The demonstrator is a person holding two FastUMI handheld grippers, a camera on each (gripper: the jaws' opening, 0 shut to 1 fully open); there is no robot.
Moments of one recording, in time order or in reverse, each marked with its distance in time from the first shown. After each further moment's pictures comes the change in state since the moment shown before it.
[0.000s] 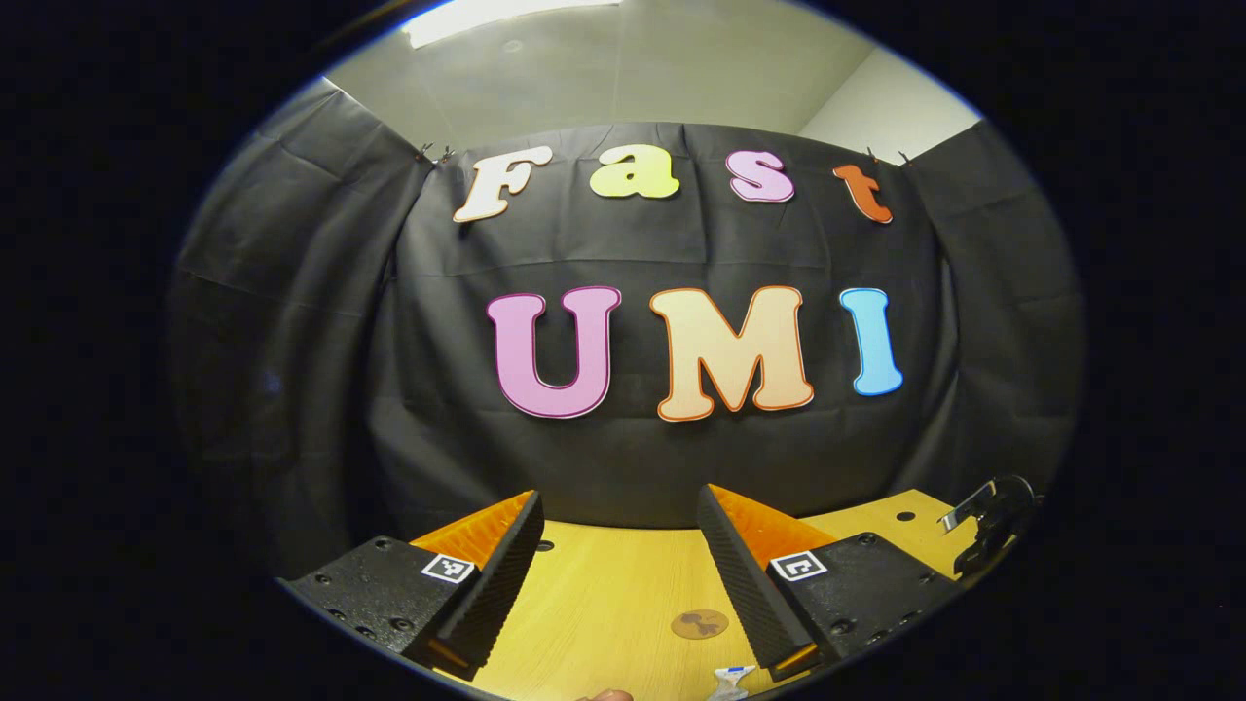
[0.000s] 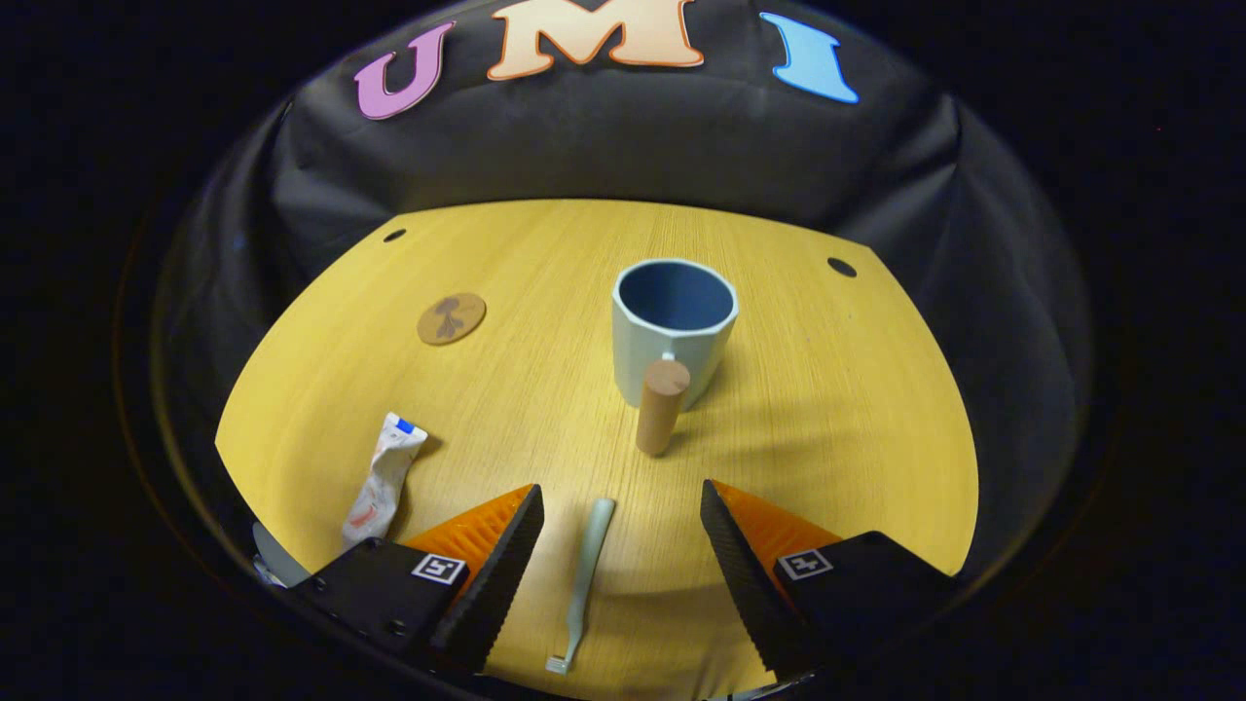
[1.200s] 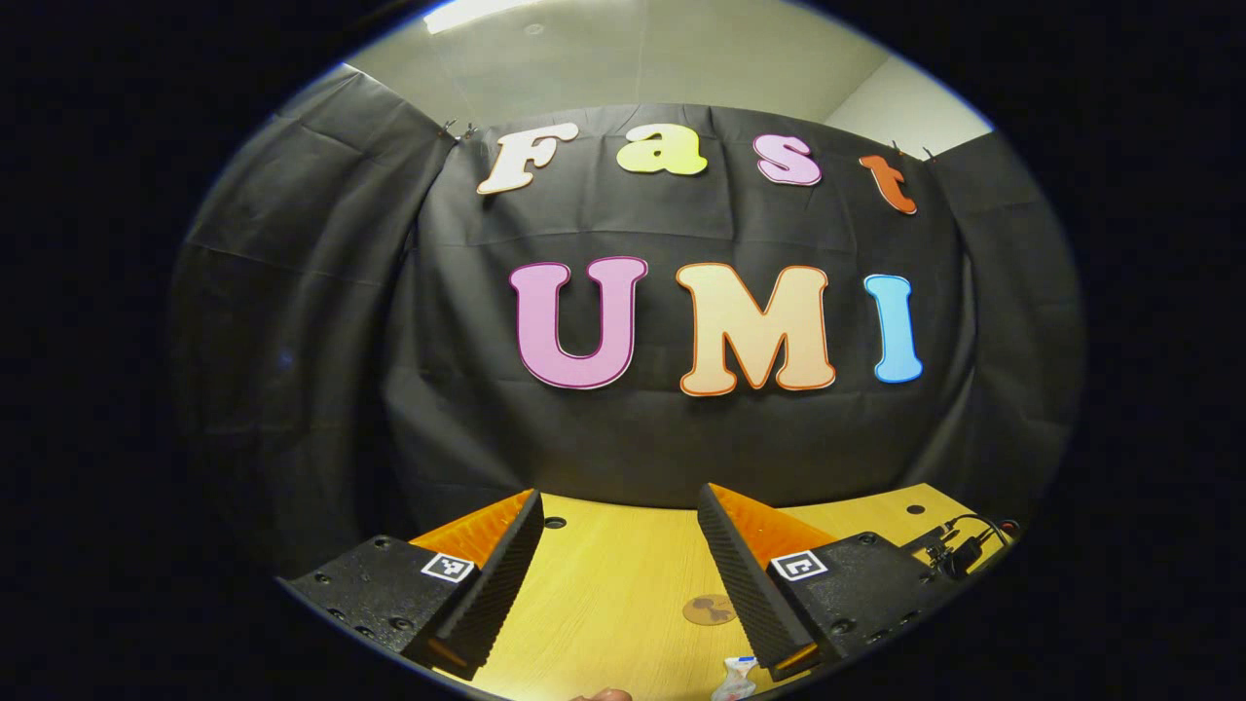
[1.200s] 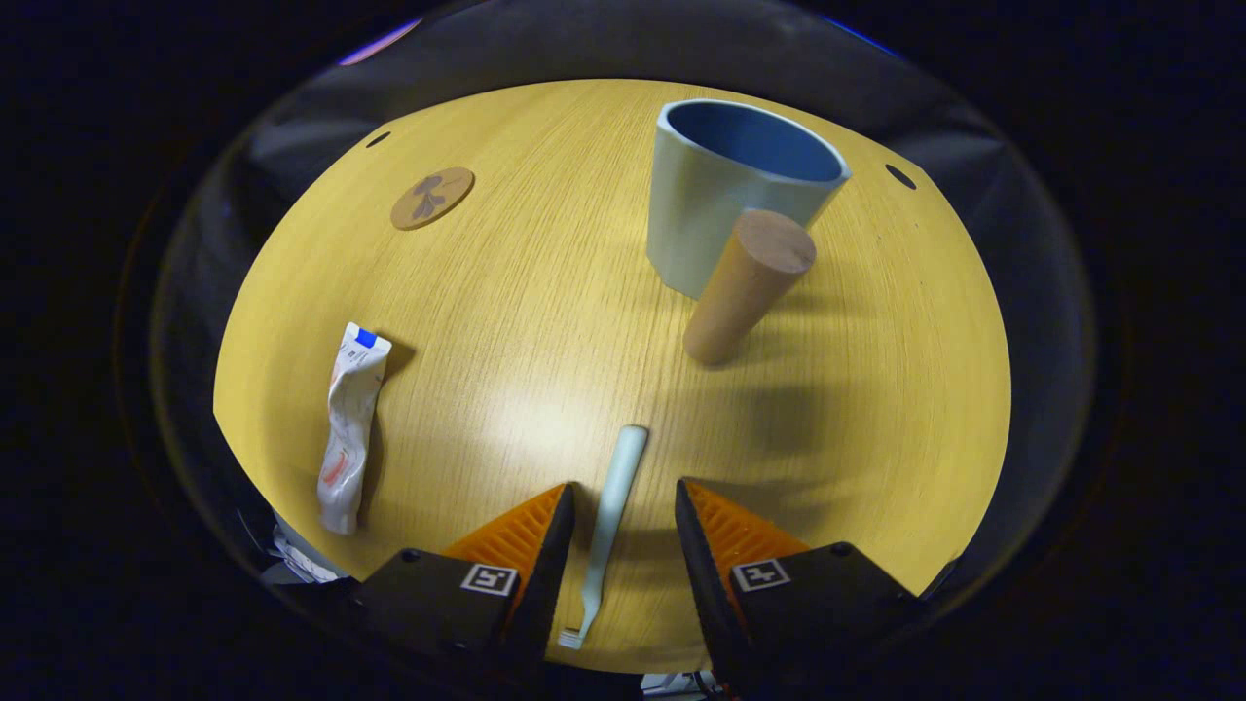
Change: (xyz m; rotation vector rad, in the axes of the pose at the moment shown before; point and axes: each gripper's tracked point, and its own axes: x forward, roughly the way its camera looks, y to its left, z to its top) left arm 0.000 0.019 -0.030 -0.037 0.065 0.041; right arm 0.027 0.016 -0.051 -0.019 0.386 0.023
